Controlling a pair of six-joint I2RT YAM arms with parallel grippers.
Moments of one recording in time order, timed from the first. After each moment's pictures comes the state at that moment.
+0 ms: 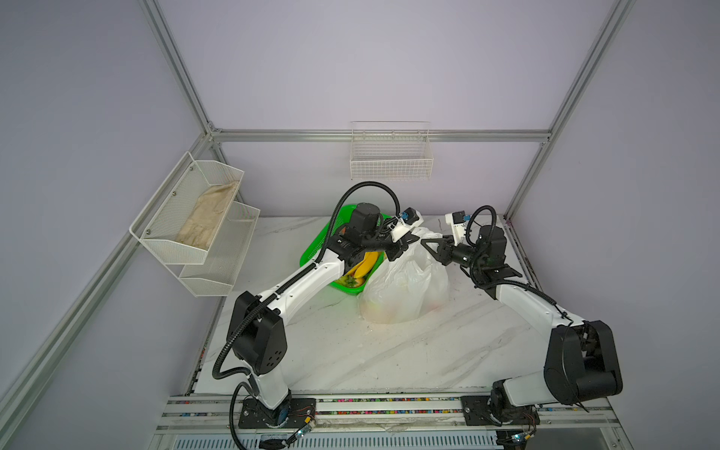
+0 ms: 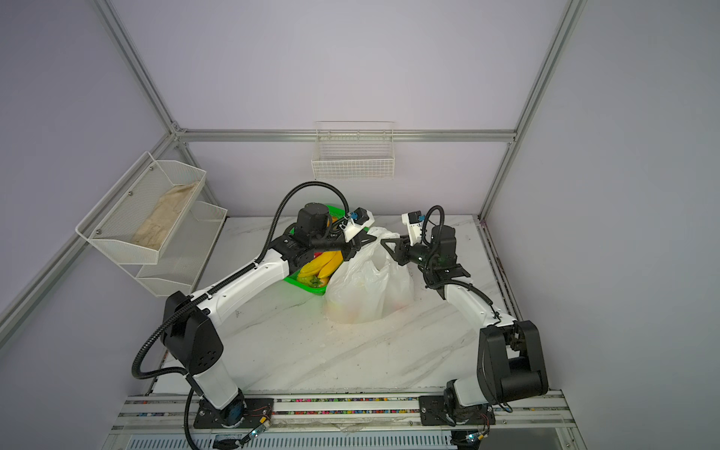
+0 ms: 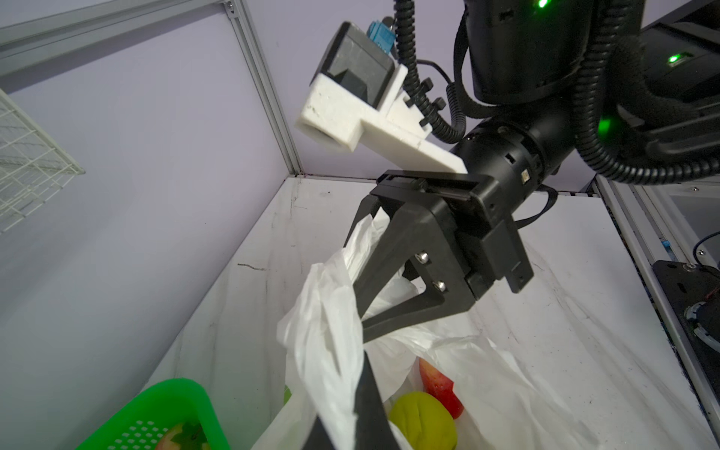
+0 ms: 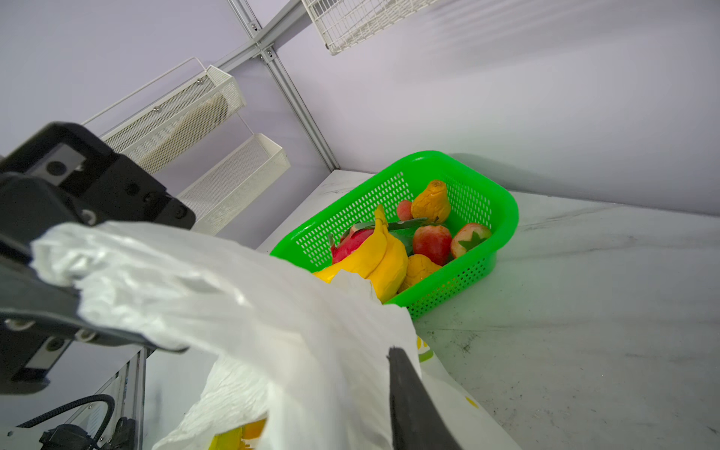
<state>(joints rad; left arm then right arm) -0.62 1.74 1.59 -0.18 0.52 0.36 0.18 1.44 0.94 0.27 -0.75 0.30</state>
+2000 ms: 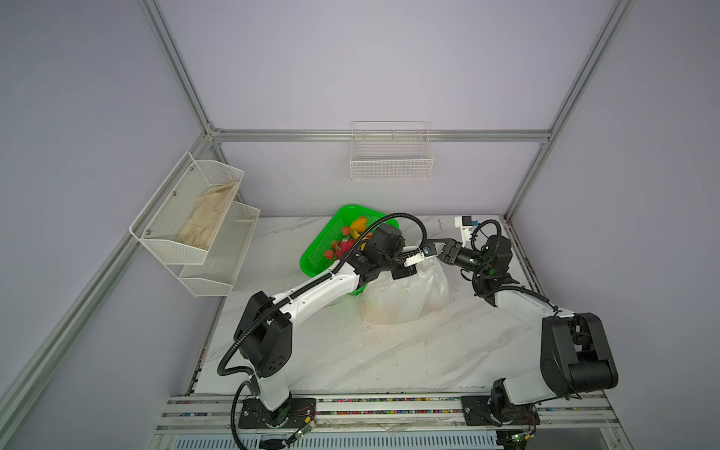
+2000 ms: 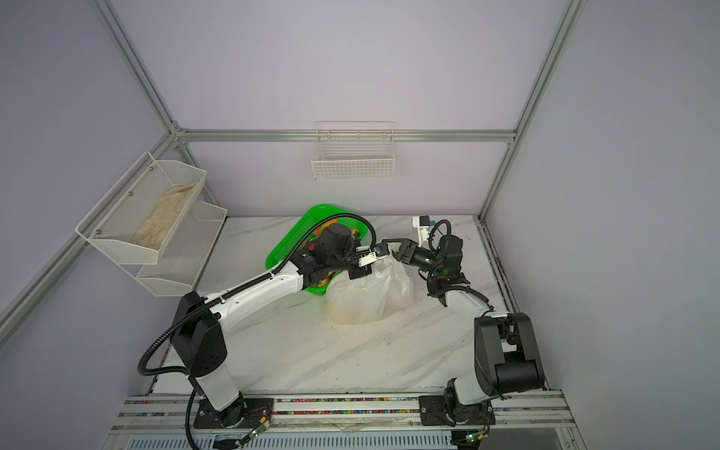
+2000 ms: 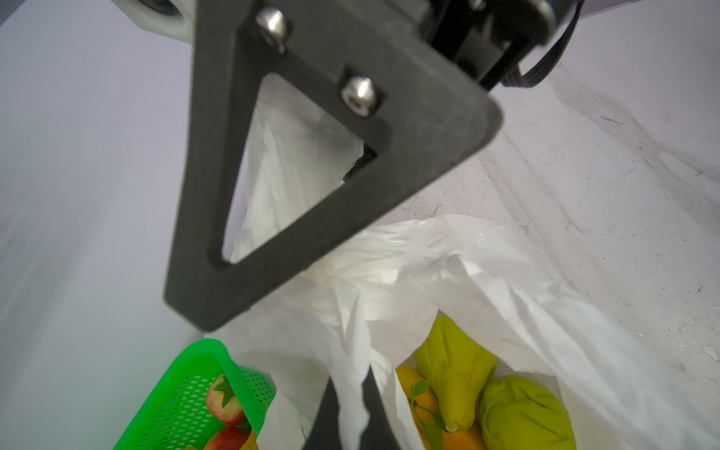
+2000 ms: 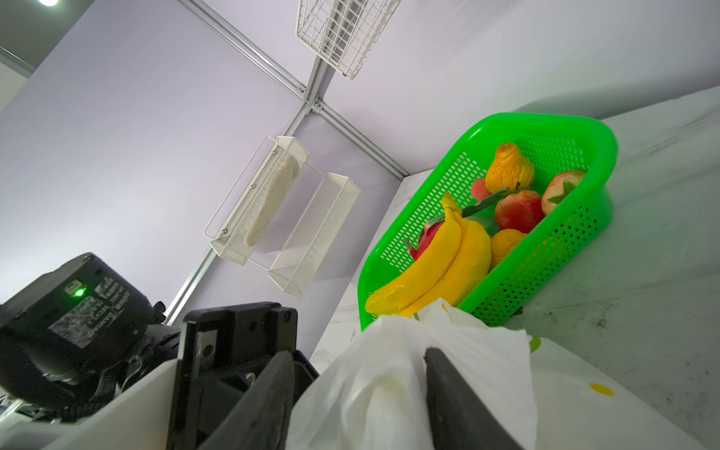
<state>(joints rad) -0.76 1.77 1.52 -0.28 0.20 0.71 0.15 1.48 0.81 0.66 -0.92 0.90</state>
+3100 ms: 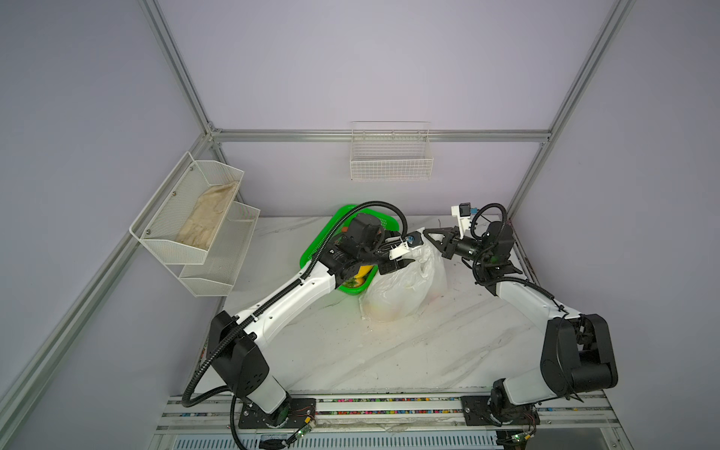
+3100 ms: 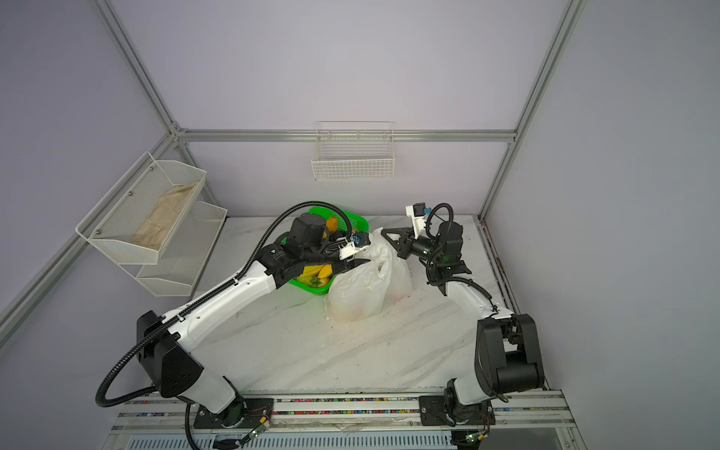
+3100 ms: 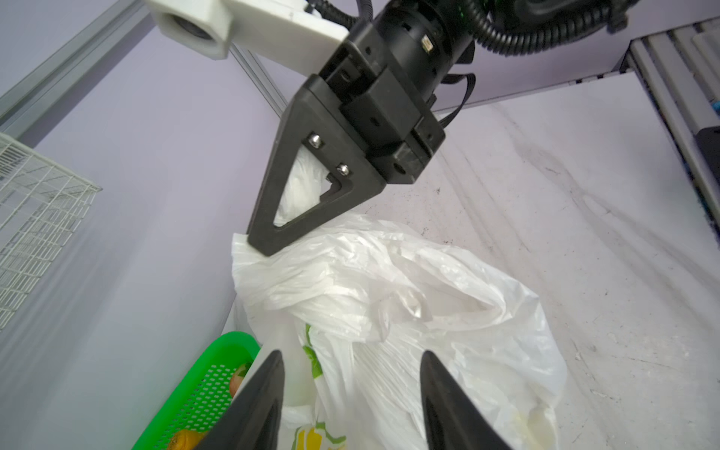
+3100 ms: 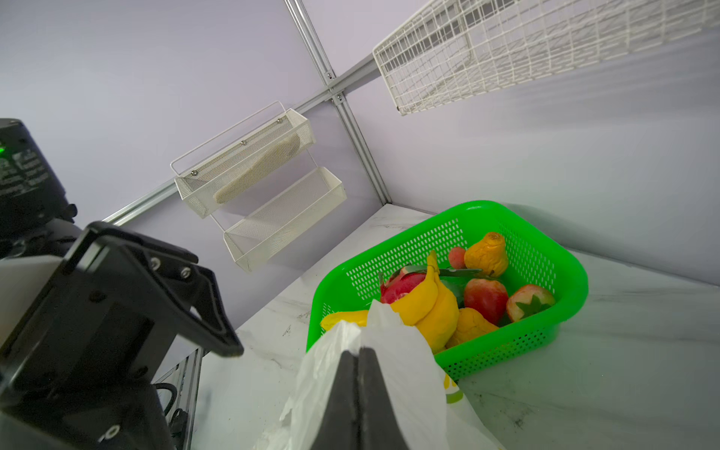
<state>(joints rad) -0.67 1.58 1.52 -0.39 0.37 0.62 0.15 1.49 0.96 0.56 -0.96 0.46</state>
